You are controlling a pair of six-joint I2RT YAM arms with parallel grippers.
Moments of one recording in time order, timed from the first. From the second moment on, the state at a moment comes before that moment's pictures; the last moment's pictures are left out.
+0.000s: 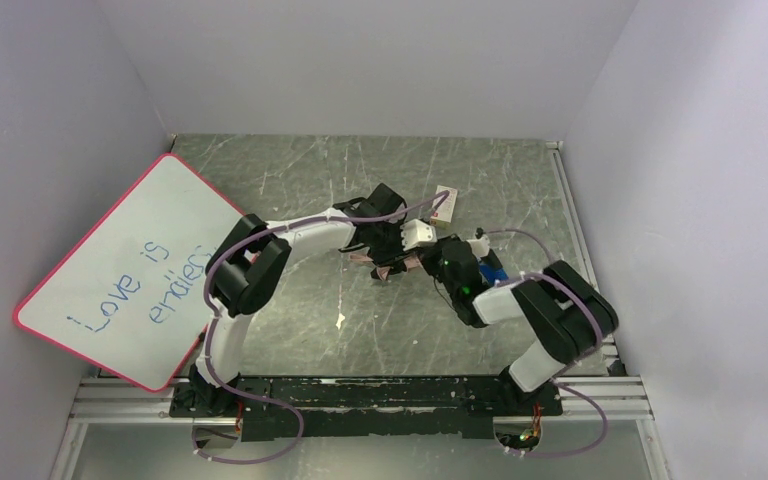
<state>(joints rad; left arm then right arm) -0.79 2.11 1.47 -0.39 0.33 0.61 0.55 1.63 0.38 0.91 0.26 1.26</state>
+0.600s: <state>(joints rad) -0.76 2.12 1.49 -0.42 0.42 0.61 0.54 1.20 0.21 0.62 0.26 1.00</state>
